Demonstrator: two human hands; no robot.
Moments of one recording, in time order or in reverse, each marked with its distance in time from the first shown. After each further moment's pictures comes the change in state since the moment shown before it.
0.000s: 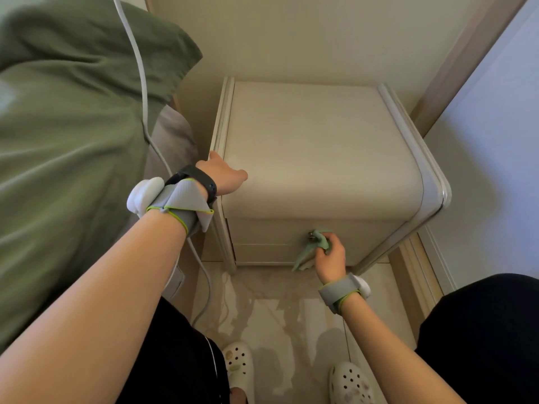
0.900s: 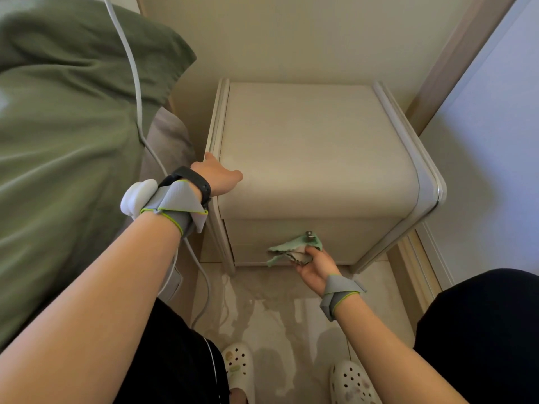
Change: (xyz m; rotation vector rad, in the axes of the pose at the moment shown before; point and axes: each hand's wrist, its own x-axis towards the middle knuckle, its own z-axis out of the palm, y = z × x) left_hand -0.003 0.002 0.000 -0.012 -0.007 -0.020; right_hand -0.005 -0.012 0.014 1.082 -0.139 0.751
